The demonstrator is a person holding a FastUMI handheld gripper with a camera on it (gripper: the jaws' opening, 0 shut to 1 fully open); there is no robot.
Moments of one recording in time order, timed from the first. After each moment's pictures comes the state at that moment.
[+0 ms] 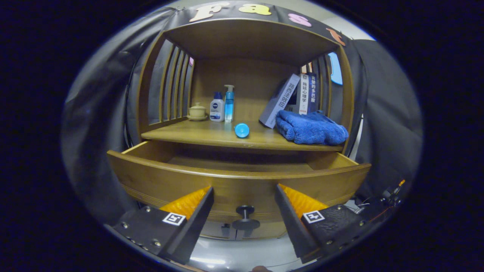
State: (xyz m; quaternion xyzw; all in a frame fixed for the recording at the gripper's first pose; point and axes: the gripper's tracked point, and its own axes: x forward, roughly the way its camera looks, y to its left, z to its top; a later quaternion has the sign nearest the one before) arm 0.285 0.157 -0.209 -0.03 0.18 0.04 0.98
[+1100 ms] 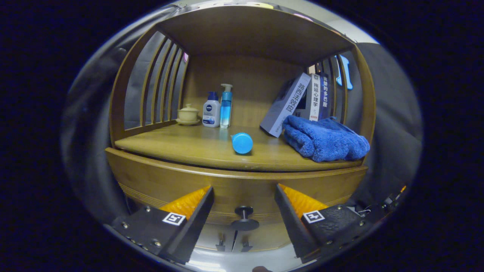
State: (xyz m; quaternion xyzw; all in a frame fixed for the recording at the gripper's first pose) arm 0.368 0.171 -0.218 -0.05 0.16 0.03 0.99
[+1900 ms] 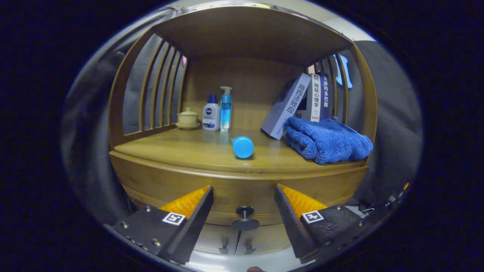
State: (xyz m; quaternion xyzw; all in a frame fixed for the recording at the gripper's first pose) arm 0.367 0.178 -0.203 -0.03 0.14 0.05 0.99
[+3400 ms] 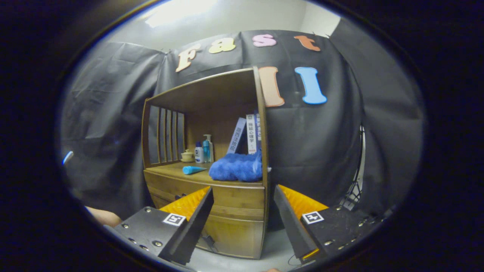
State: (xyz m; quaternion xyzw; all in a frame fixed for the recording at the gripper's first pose) arm 0.265 -0.139 -0.127 0.07 0.05 0.15 0.99
